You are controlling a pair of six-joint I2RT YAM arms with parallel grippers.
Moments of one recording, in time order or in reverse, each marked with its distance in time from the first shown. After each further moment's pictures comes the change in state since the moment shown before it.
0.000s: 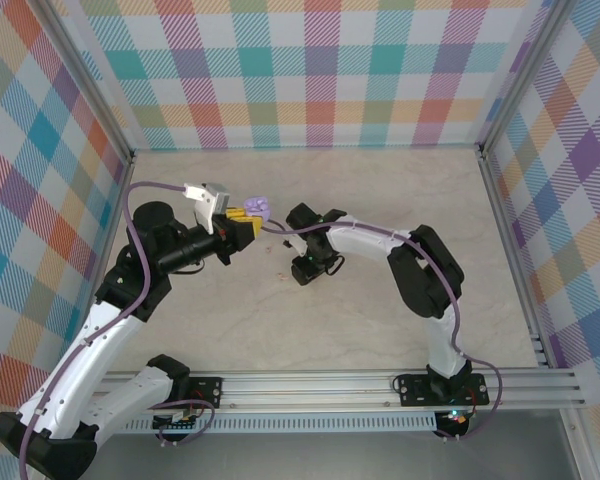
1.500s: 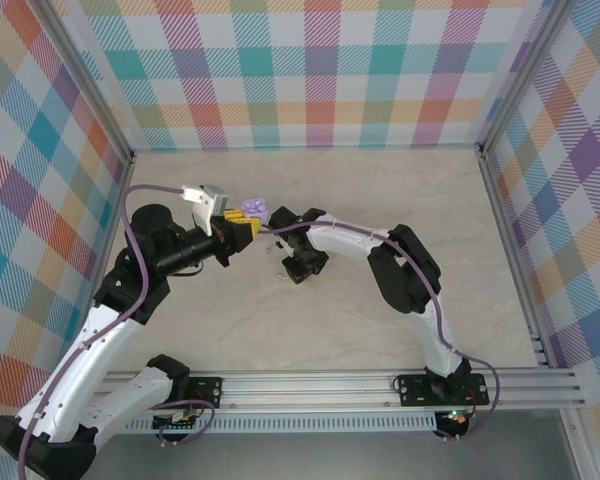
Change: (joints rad) left arm 0.000 -0.019 -0.012 -0.004 -0.015 0.002; right arm 0.063 0.143 0.205 -0.150 0.153 0.099
